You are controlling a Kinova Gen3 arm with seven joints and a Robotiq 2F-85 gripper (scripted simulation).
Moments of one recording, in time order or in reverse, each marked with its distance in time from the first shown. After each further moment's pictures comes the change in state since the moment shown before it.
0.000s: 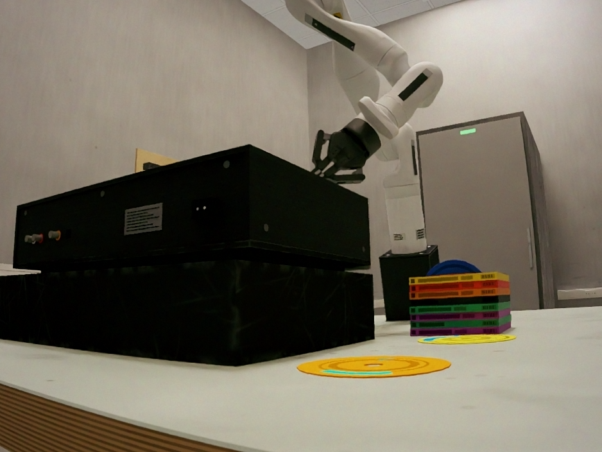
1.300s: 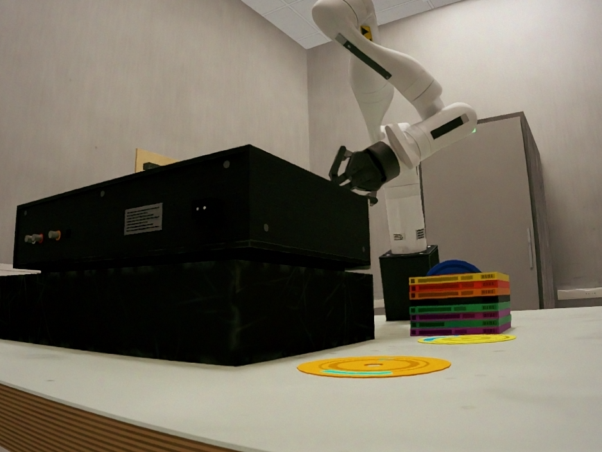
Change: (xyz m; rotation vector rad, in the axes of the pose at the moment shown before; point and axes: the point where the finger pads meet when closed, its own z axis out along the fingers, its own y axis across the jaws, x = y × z) arm 0.002 -0.034 0.001 -0.208 0.009 -0.007
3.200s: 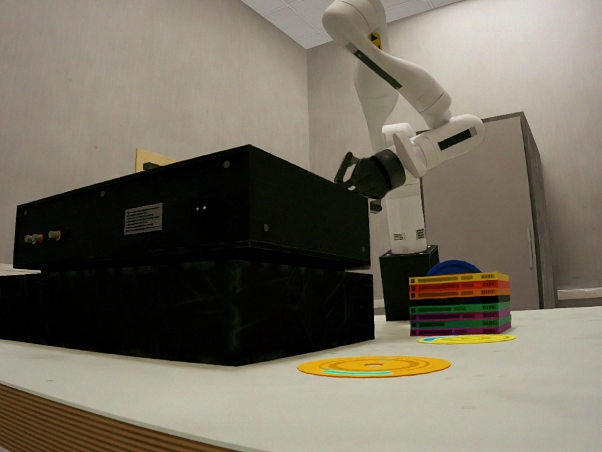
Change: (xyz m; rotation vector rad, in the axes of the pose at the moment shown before) arm 0.001 -0.013 -0.002 -0.043 0.005 -0.013
